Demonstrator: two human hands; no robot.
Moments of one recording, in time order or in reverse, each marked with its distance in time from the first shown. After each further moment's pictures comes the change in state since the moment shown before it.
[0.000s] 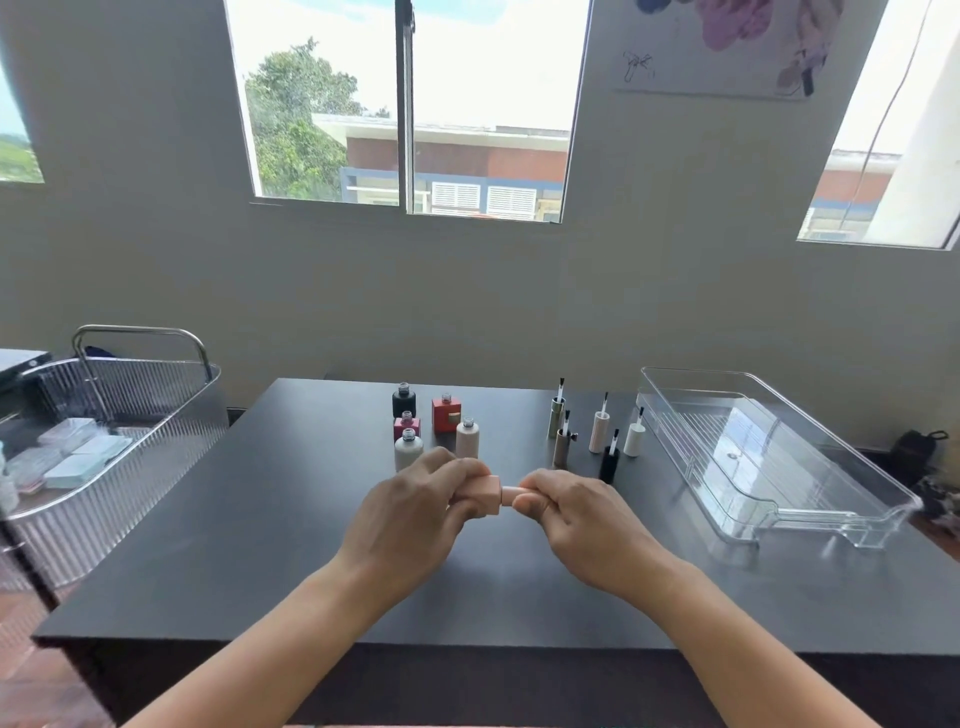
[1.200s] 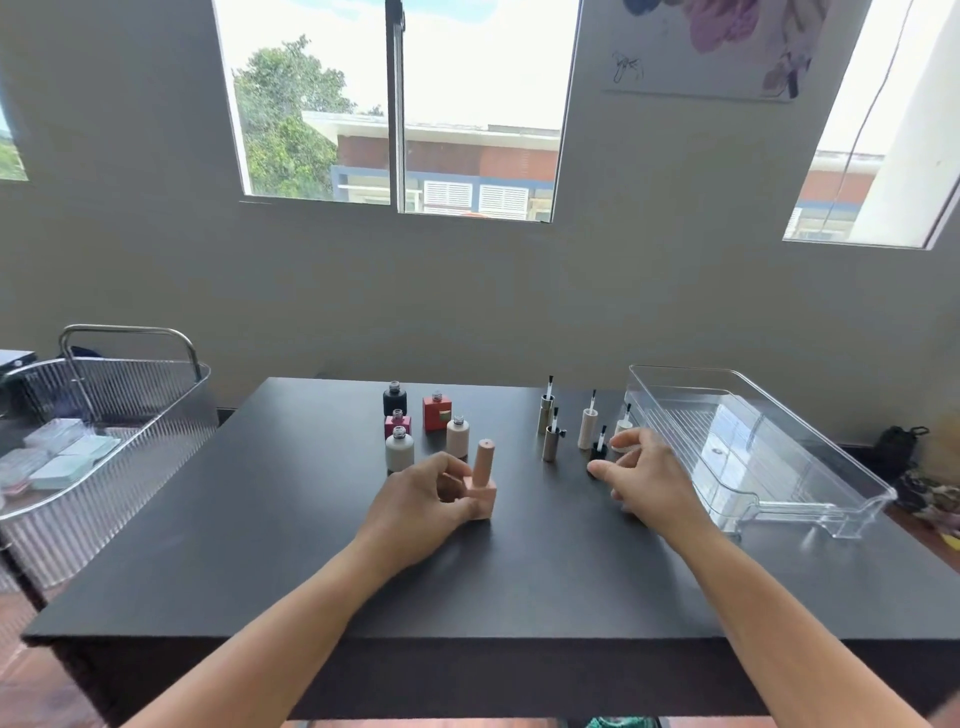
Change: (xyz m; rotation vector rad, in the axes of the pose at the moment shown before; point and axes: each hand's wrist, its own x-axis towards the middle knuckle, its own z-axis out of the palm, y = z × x) left_hand 0.014 -0.018 0.029 -0.310 -0.233 -0.448; right_hand 0.012 0.074 -0.028 0.320 0.310 0.522
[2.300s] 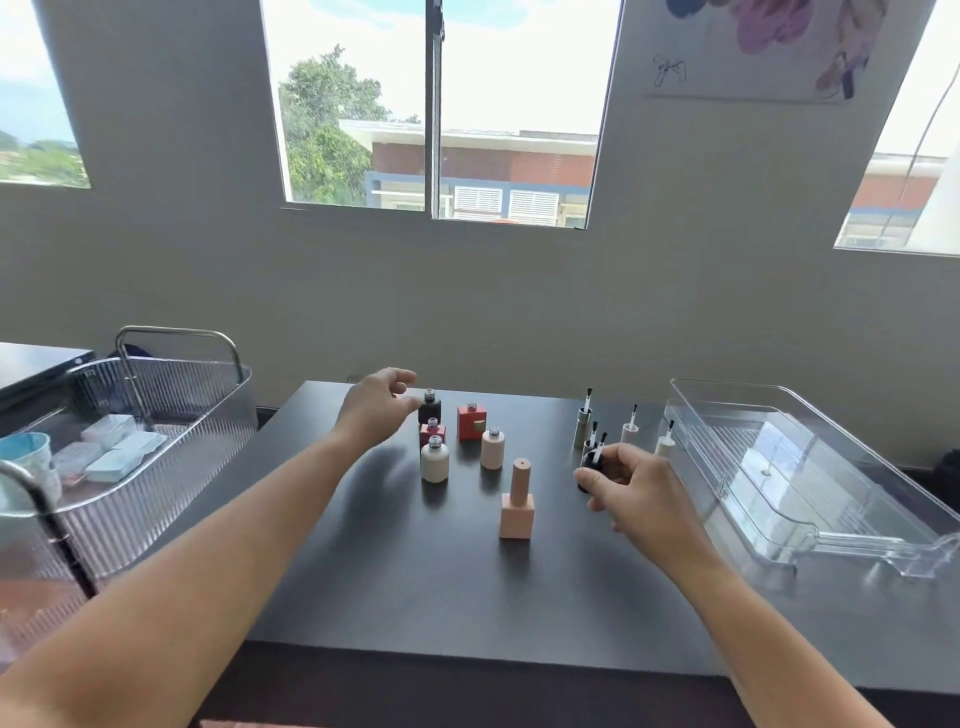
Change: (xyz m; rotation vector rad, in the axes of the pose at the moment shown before) left_hand 0.120 -0.063 -0.084 0.066 0.249 -0.143; right_hand -0.027 -0.043 0.028 0.020 -0.065 -0.157
